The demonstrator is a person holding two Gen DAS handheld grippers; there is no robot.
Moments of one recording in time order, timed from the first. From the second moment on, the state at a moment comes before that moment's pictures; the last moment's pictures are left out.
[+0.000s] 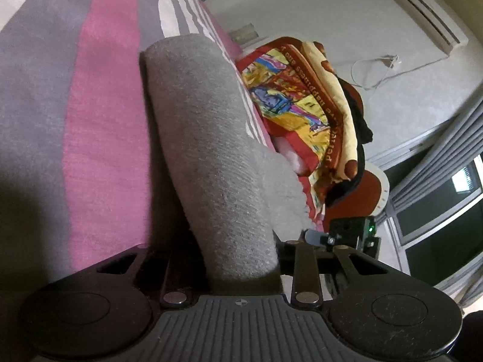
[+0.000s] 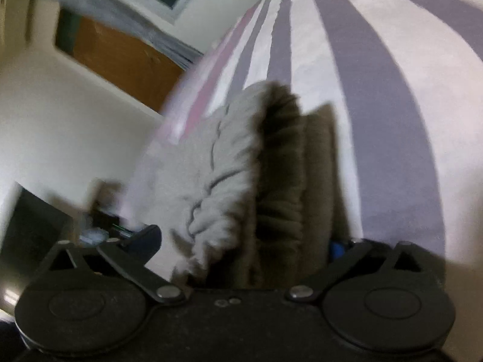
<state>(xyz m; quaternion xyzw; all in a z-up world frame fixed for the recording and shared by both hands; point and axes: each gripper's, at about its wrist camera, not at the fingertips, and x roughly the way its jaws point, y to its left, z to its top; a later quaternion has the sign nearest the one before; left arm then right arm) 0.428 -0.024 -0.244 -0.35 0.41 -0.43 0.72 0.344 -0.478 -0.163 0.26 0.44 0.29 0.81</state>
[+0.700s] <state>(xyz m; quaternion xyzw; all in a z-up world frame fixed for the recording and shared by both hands) 0.379 0.047 -0.131 -0.38 0.28 -0.45 0.76 0.341 -0.440 -0.053 0.28 0.39 0.39 0.79</state>
